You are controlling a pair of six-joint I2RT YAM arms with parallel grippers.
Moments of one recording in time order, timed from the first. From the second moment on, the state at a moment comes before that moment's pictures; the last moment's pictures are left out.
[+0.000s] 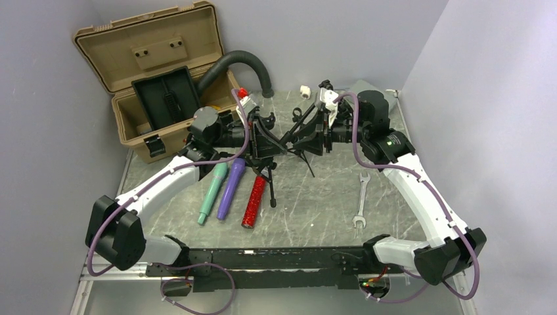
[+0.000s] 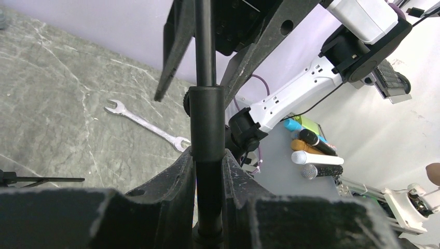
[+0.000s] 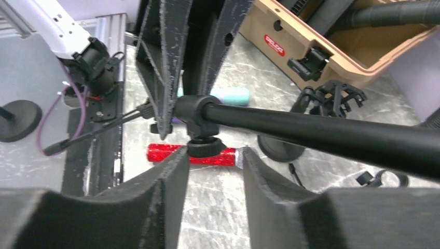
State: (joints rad) left arm -0.54 1.34 1.01 0.48 1.04 -0.62; right arm 0.40 1.20 1.30 -0.42 -0.96 -0.28
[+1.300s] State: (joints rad) left arm -0.53 1.58 1.07 0.75 1.03 -0.97; right arm 0.62 1.21 1.30 -0.44 -0.31 -0.54
